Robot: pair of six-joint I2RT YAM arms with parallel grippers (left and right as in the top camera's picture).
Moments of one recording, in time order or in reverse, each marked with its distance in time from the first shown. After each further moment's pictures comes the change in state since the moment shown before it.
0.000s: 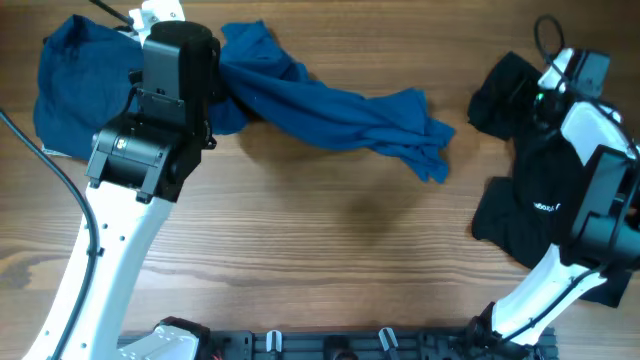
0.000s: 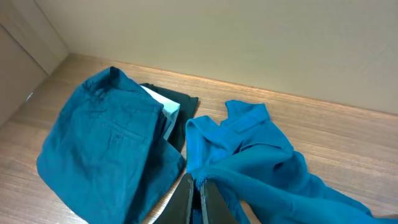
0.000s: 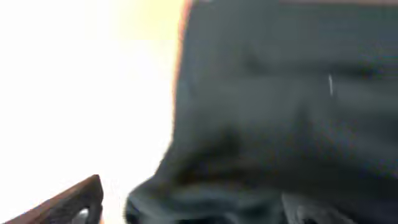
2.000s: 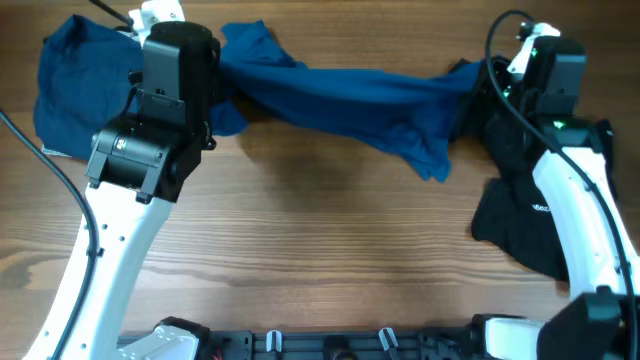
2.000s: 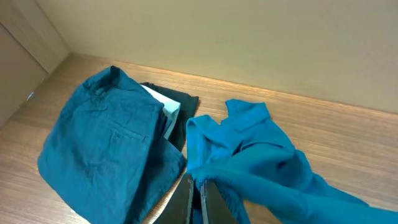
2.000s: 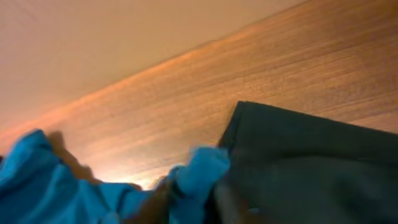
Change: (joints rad) left arm 0.000 -0.001 0.000 -0.005 0.000 0.000; right arm 0.306 -0.543 -0.205 -0.047 0.278 0.043
